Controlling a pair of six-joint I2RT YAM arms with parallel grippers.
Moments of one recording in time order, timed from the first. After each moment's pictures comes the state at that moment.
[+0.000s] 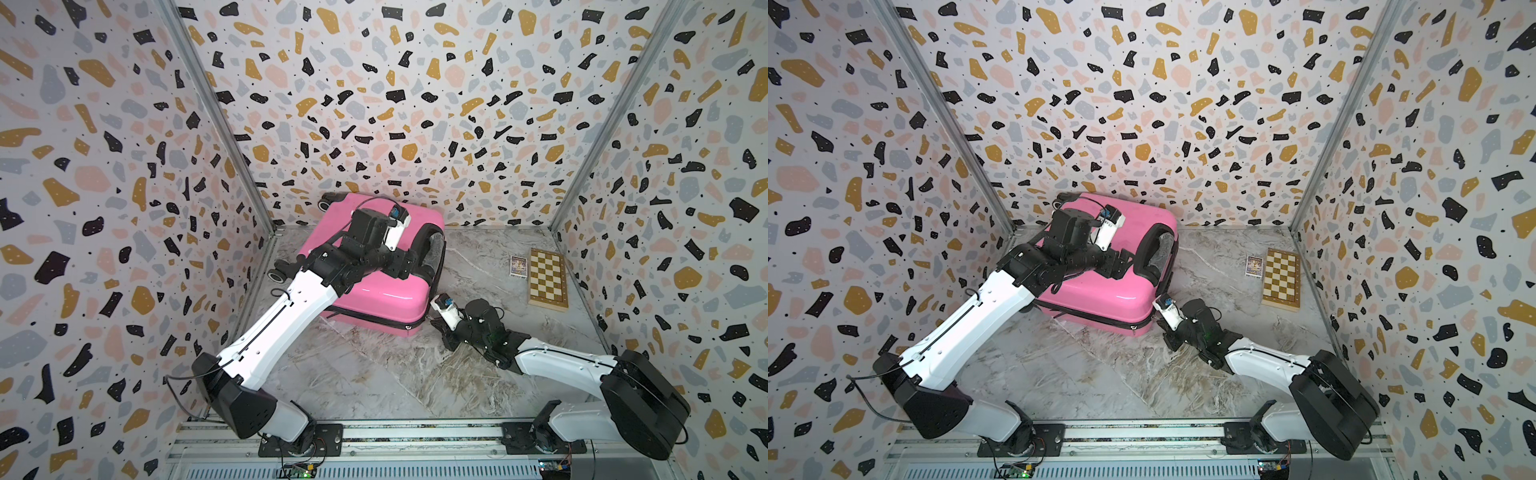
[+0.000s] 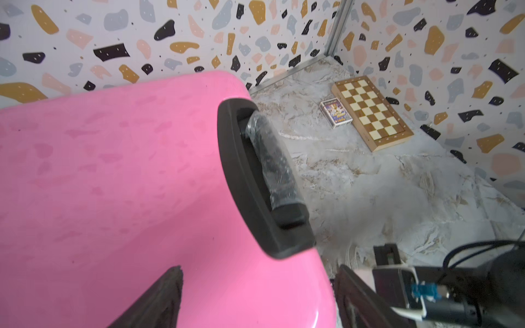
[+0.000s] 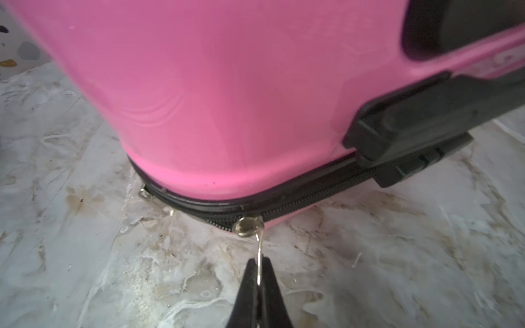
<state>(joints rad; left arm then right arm) -0.62 1.45 1.60 -0.78 0.02 -0.02 0.71 1.31 0.55 0.23 -0.16 -0.06</state>
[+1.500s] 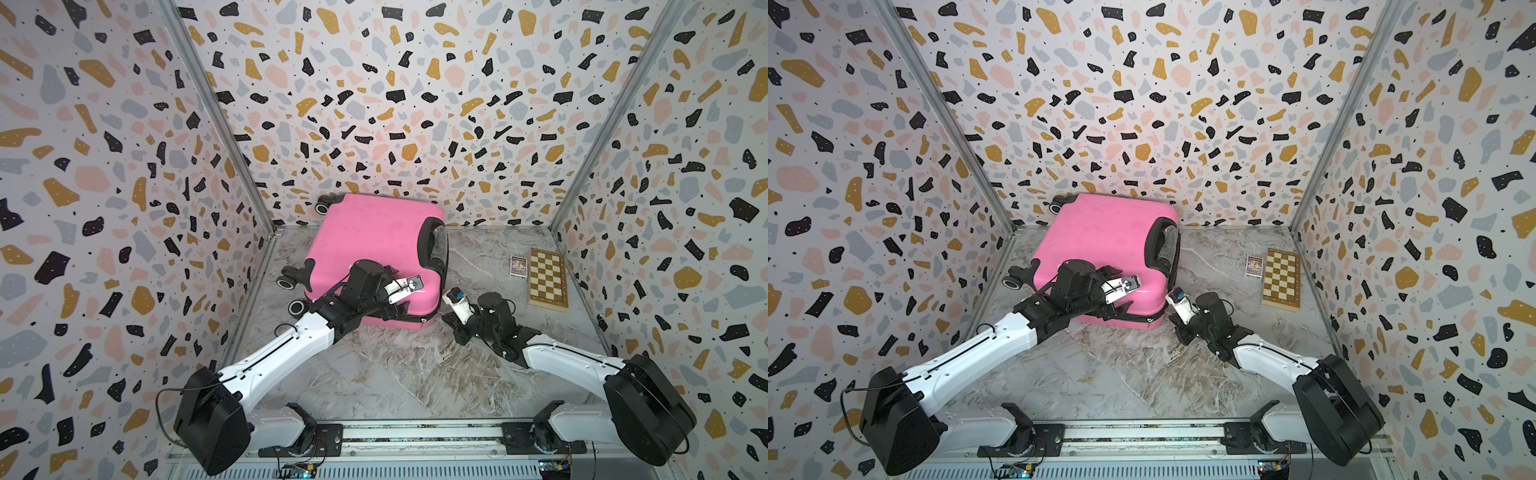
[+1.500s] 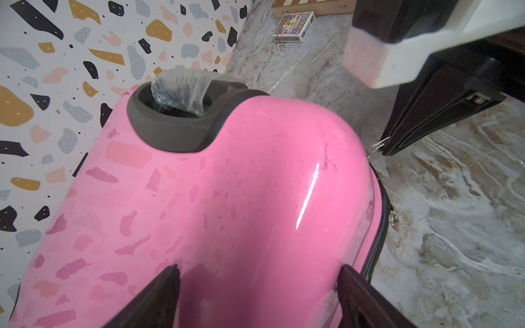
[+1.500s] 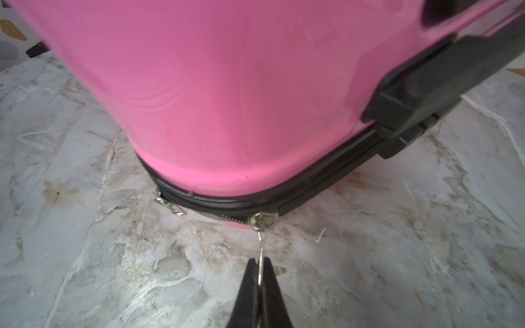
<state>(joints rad) -0.64 1.29 1.00 -0.27 0.07 0.73 0.61 1.29 0.55 0.16 -0.28 -0.12</state>
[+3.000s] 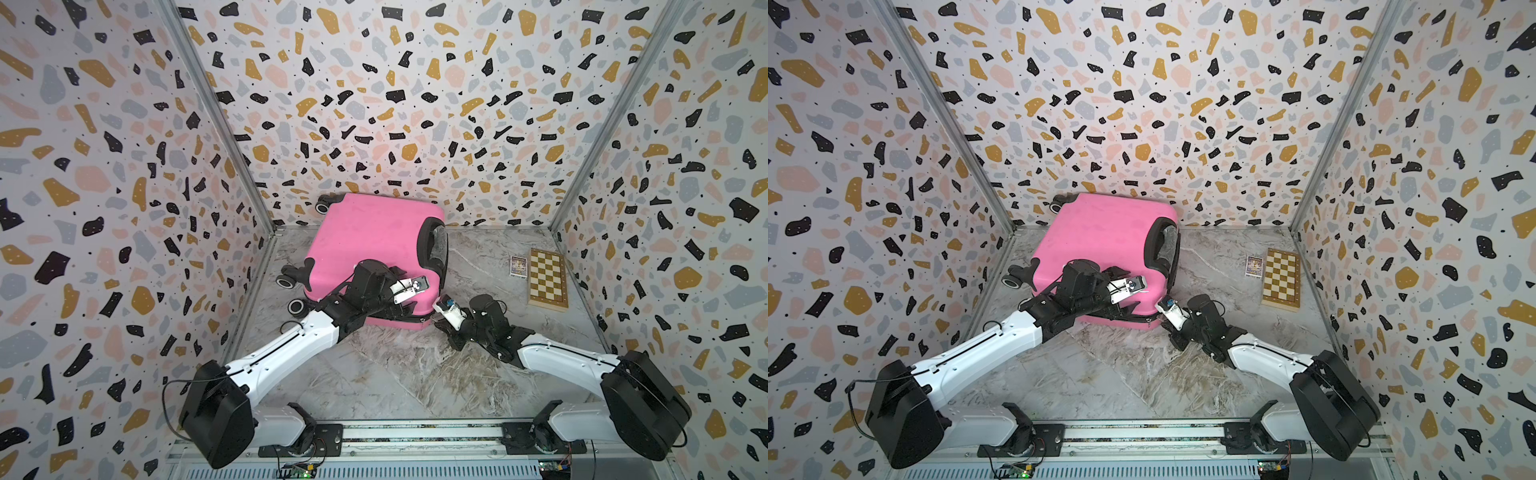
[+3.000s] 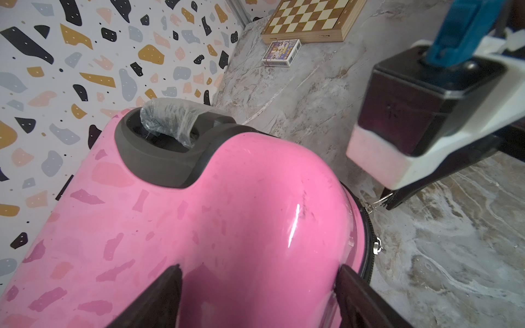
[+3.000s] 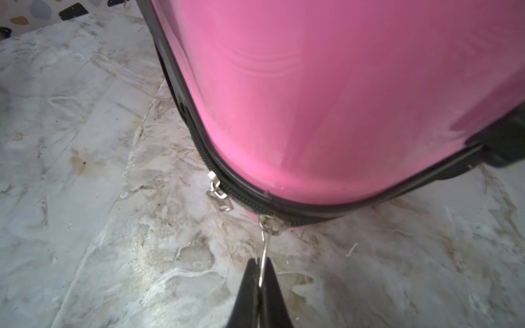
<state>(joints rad) -0.65 1.32 1.00 -0.22 0.13 0.71 0.68 1.32 0.58 0.13 -0.30 -0.20</state>
